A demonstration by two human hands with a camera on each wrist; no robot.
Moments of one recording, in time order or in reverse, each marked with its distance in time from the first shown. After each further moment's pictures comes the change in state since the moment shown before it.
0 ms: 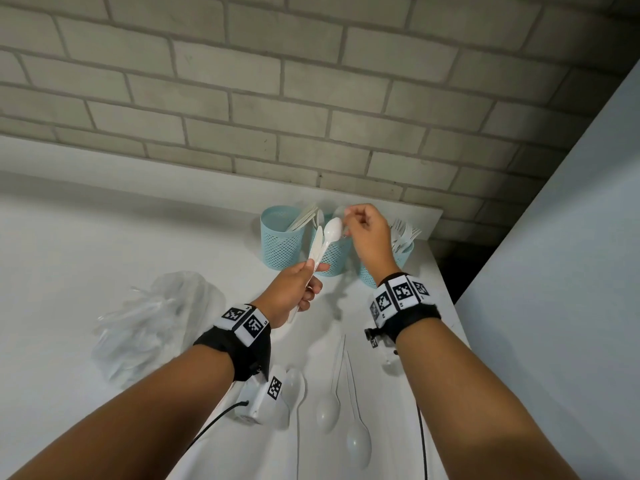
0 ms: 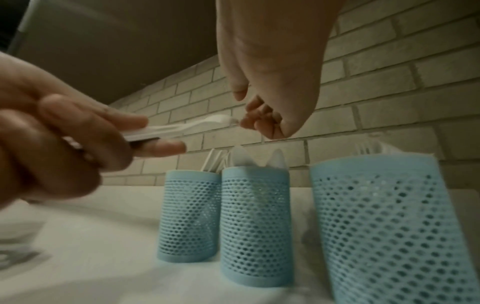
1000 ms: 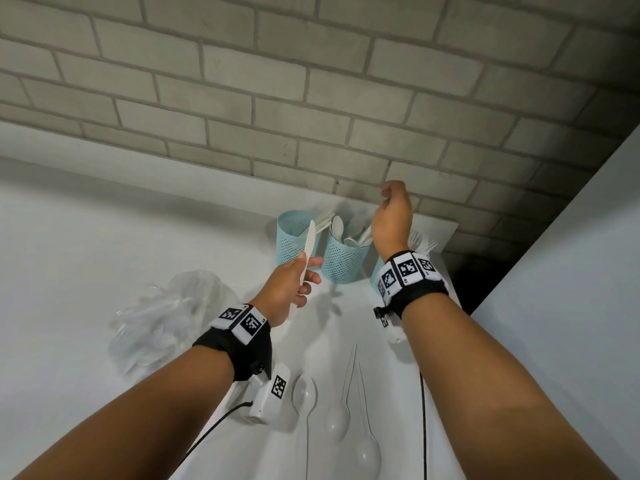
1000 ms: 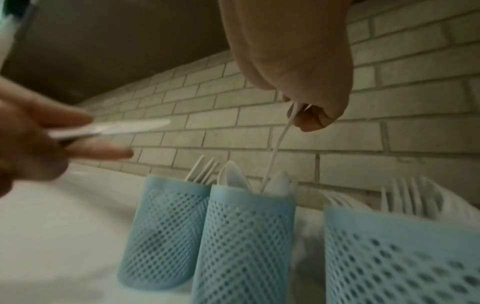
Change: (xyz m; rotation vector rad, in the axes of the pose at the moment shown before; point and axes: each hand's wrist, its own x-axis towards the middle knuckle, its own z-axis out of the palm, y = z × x) left_hand 0.005 0.003 -0.027 -0.205 0.118 -0.003; right_hand 0.037 -0.027 0.009 -0.431 0.246 -0.148
